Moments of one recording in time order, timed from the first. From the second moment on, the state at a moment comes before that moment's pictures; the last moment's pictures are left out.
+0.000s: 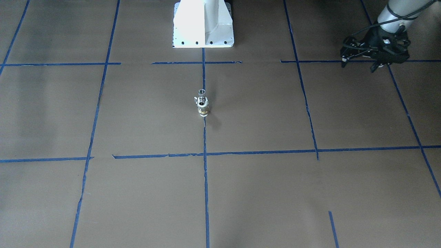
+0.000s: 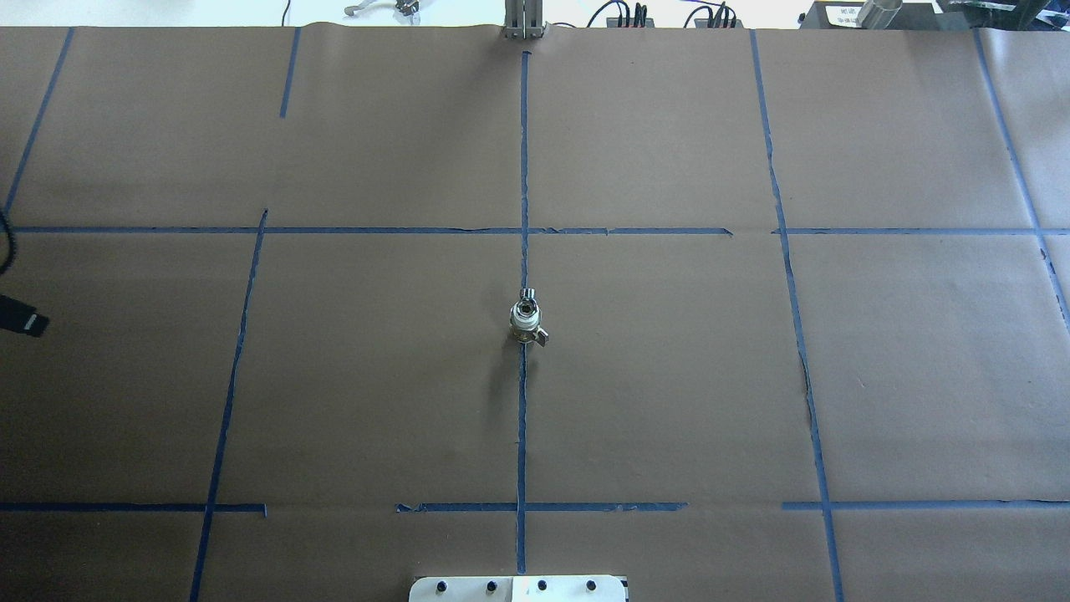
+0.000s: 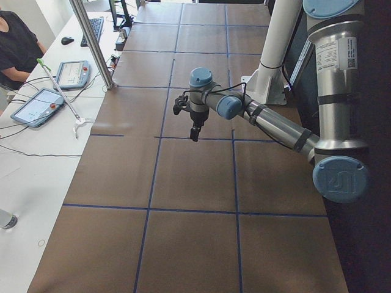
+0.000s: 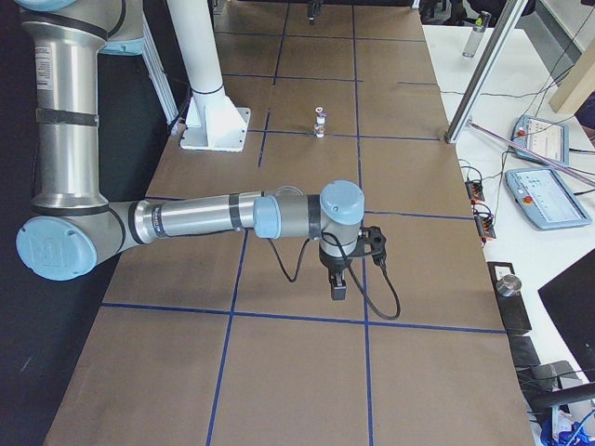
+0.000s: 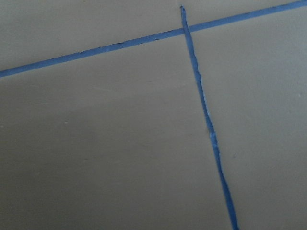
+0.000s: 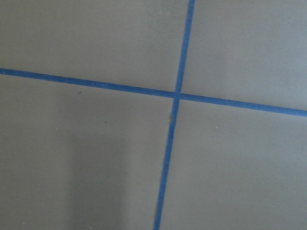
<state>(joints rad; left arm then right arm) -1.11 -1.38 -2.18 -1.64 -2.26 -0.34 1.59 -1.62 1.72 -1.64 2.33 -0.15</state>
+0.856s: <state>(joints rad) -1.50 -1.34 -1.89 -1.53 -2.39 0.11 1.64 -1.65 1.68 -1.68 2.33 -0.32</state>
